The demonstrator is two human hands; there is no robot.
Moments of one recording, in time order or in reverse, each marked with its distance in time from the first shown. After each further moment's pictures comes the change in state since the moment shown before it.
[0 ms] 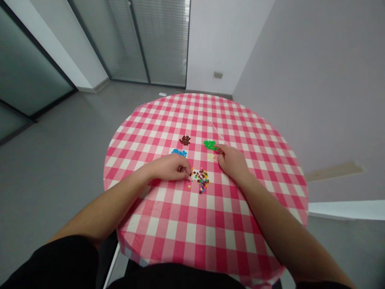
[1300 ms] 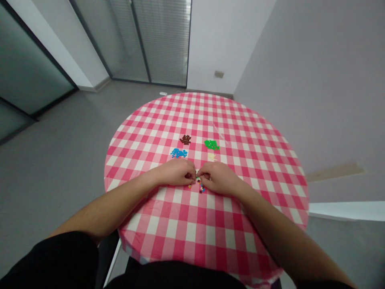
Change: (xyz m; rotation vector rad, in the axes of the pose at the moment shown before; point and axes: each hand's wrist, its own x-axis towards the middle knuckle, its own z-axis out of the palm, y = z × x) left_hand 0.012 0.011 0.021 0.228 -0.046 0.027; right_hand -0.028 -0.052 -0.014 0.159 -0.401 -0.455
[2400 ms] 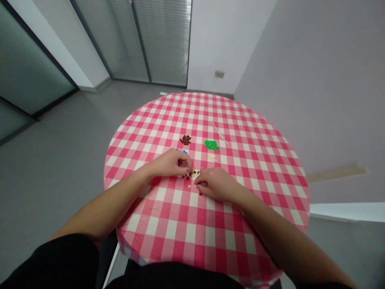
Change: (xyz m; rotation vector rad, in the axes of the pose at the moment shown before) left_hand -0.012 -0.016 -0.014 -0.503 0.191 -0.113; right_hand -0.005 -0.009 0.007 0.027 -0.078 -0.059
